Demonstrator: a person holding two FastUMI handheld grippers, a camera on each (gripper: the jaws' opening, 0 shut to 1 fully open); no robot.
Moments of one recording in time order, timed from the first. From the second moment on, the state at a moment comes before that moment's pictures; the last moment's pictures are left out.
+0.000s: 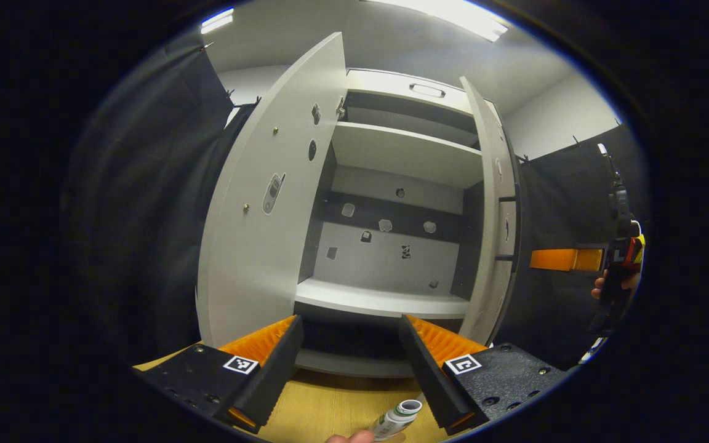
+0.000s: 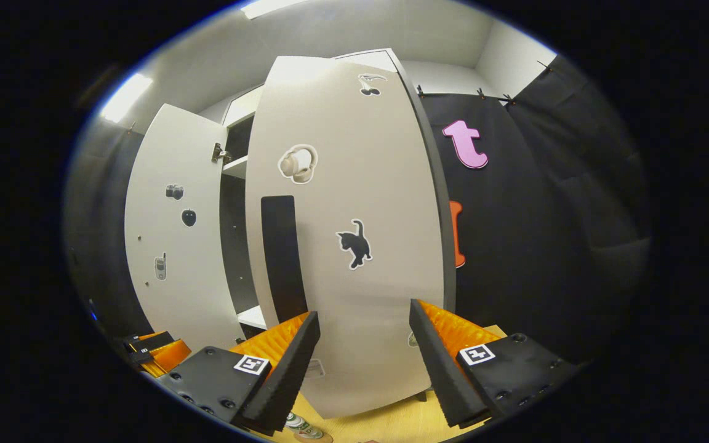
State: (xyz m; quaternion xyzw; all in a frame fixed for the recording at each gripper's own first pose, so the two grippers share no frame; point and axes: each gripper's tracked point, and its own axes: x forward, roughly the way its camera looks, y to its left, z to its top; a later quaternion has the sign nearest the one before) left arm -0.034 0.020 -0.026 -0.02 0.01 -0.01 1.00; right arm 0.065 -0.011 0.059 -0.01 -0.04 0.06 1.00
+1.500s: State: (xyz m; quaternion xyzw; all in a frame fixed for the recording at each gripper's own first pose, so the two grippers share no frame) left arm -0.093 0.241 0.090 0.00 -0.06 0.27 0.96; right arm 0.120 0.043 0.063 0.03 -0.04 0.10 0.99
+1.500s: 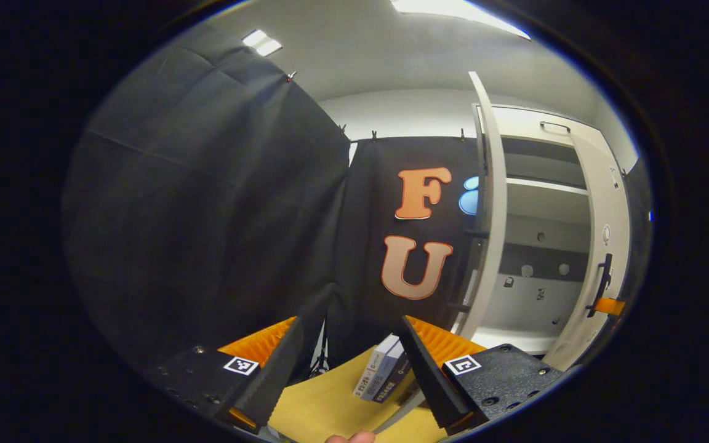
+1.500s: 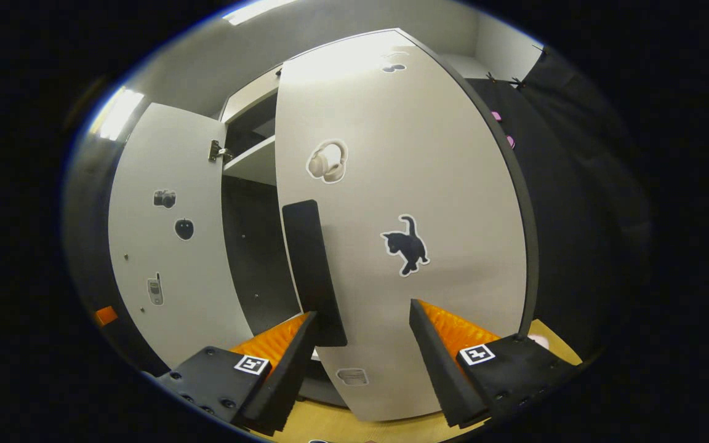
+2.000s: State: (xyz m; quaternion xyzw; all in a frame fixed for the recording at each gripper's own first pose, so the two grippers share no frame) left arm -0.020 0.219 0.109 0.00 -0.07 0.20 0.98; right arm 0.062 -0.015 0.053 -0.03 -0.03 0.03 1.00
